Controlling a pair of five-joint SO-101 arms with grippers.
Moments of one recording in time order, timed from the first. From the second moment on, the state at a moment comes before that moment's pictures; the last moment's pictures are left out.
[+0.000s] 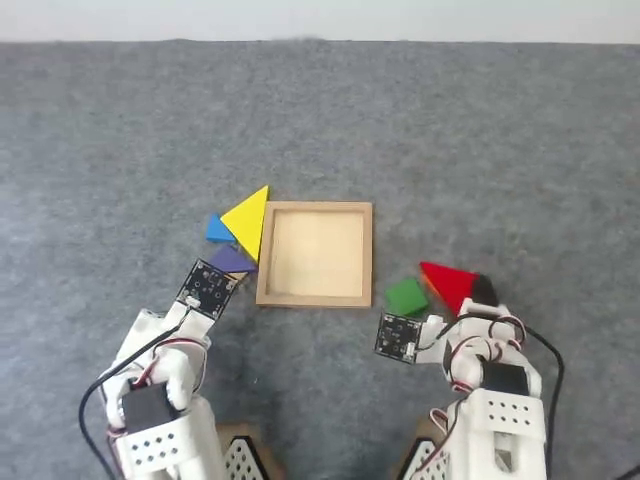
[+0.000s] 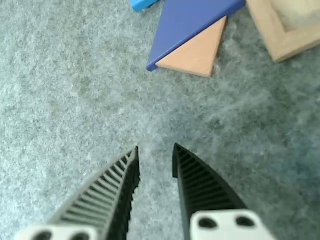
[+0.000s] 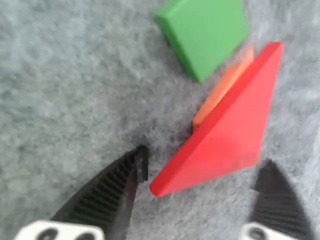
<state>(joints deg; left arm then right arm) -23.2 -103.3 97.1 74.7 -38.0 4.6 -71.5 95.6 45.5 86.0</state>
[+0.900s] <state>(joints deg) -23.2 -103.3 97.1 74.7 -38.0 6.8 -71.6 80.7 57.0 70.2</state>
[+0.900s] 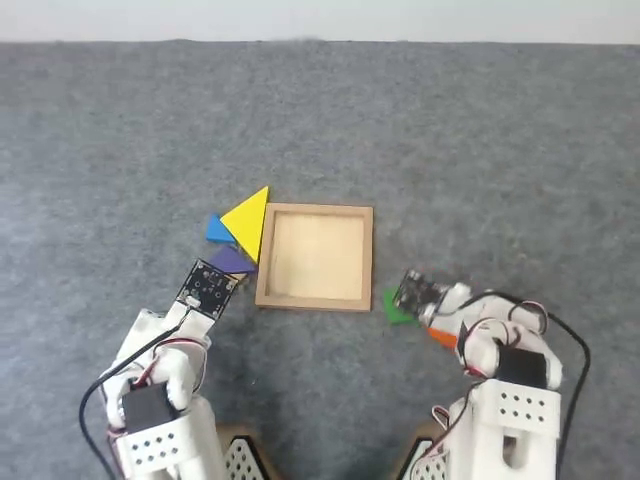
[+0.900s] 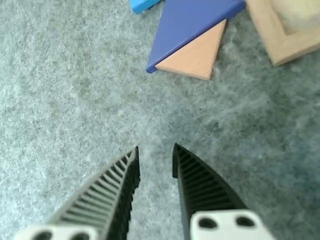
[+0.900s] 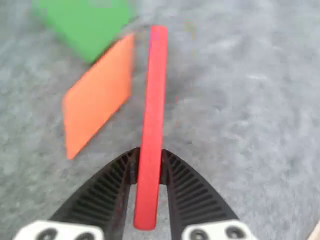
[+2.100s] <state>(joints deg) -23.2 -103.3 97.1 74.7 -37.1 -32.6 -5.3 22.7 60.1 1.6</state>
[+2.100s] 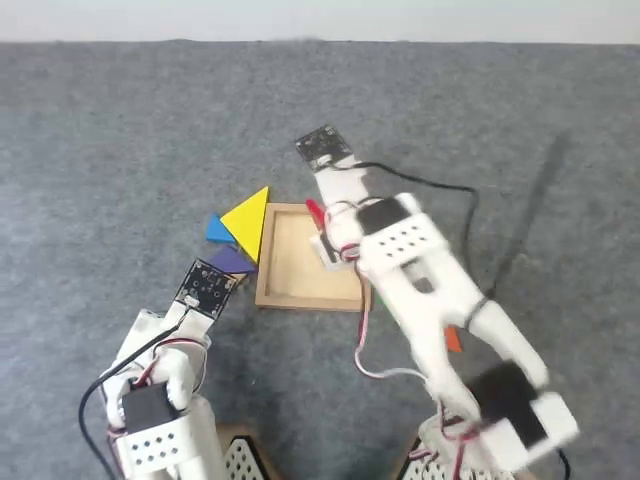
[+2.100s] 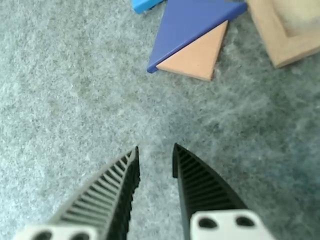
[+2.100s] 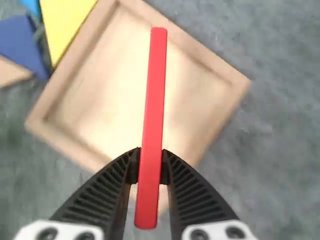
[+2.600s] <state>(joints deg) -23.2 -103.3 97.1 74.7 -36.7 -36.7 -2.5 24.5 51.9 -3.4</state>
